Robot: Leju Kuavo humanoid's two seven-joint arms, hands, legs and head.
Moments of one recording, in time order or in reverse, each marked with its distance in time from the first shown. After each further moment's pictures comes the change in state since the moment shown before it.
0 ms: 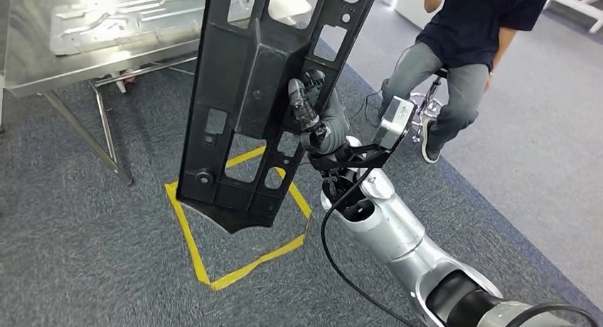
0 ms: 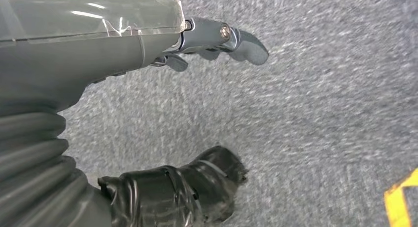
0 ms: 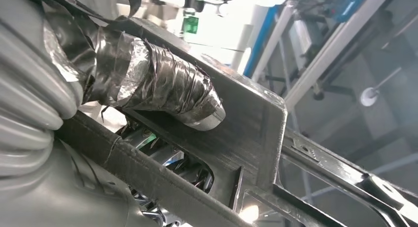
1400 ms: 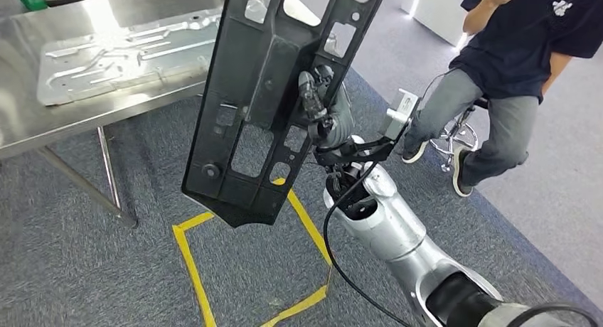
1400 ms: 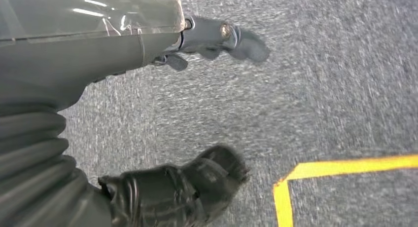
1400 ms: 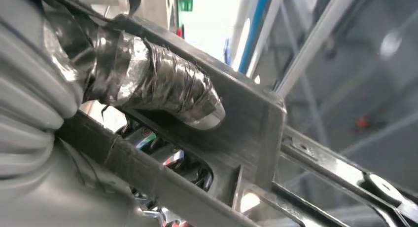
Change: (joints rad) left arm 0.001 0.000 0.000 0.005 0.007 0.016 -0.008; right arm 0.023 0.004 -0.033 0.016 -0.043 -0.051 0.007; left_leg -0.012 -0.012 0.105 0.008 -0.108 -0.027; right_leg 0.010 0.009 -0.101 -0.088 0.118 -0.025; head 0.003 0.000
